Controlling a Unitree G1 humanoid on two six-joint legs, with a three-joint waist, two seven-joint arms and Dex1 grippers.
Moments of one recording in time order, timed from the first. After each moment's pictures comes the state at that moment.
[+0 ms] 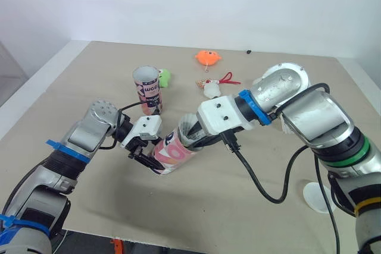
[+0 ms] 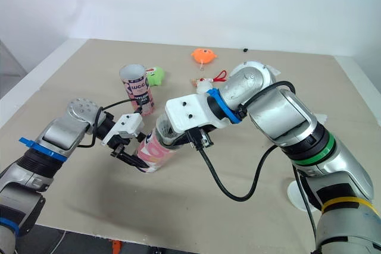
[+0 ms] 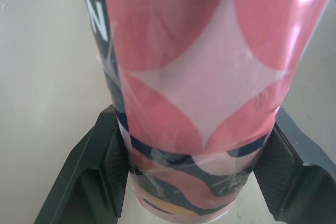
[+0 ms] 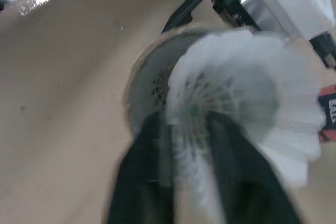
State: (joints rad) left arm -0.74 0.66 -0.39 0.18 -0.15 0.31 -1.62; right arm -1.06 -0.76 0.52 -0.31 0.19 0.54 1.44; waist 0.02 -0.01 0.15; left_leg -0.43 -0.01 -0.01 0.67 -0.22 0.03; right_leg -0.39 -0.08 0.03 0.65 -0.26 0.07
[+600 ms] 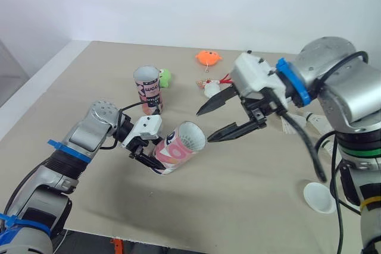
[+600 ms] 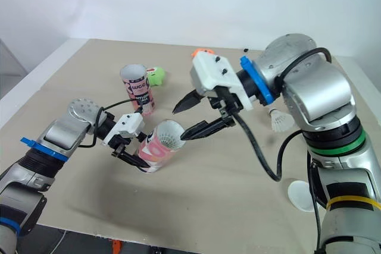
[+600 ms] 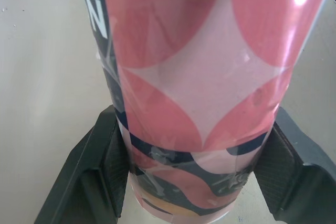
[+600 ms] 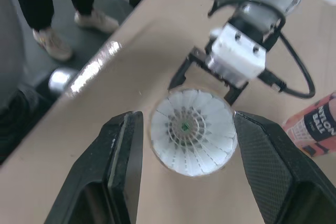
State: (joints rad) left arm -0.74 0.66 -0.39 0.19 -0.15 0.31 -1.62; right arm -1.08 -0.82 0.23 -0.27 0.53 0.80 1.52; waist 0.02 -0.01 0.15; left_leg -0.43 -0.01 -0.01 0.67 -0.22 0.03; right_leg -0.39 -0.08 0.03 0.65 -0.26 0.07
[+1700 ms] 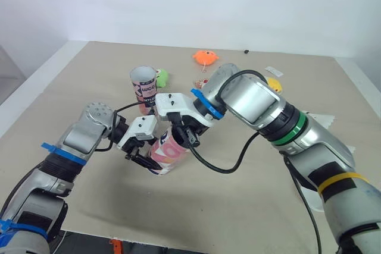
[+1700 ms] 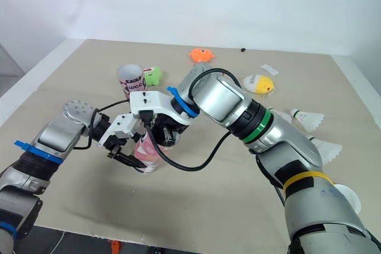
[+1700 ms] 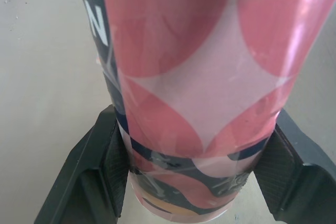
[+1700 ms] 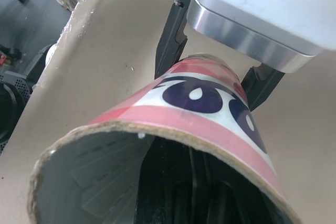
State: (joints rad) left arm -0.70 0.68 -0.35 0.17 -0.16 0.33 -1.61; right arm -1.28 -0.44 0.74 0.04 0.23 0.92 1.42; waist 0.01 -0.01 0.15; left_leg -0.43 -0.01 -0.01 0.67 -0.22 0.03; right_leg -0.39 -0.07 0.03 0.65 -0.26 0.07
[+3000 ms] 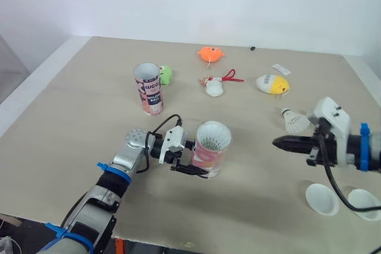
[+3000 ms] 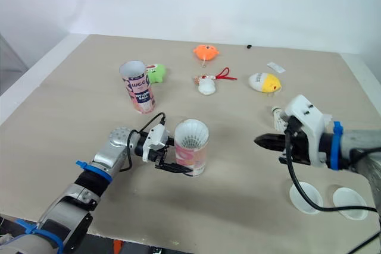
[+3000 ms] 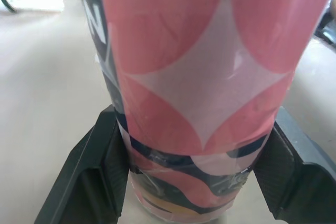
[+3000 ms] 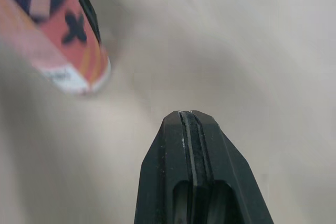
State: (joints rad) left arm -0.64 0.22 -0.30 0.53 -0.24 -0.16 -1.47; right arm -0.12 -1.04 -0.48 -0.58 0.53 1.18 1.02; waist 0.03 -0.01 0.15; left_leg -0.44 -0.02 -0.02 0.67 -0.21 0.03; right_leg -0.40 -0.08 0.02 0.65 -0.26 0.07
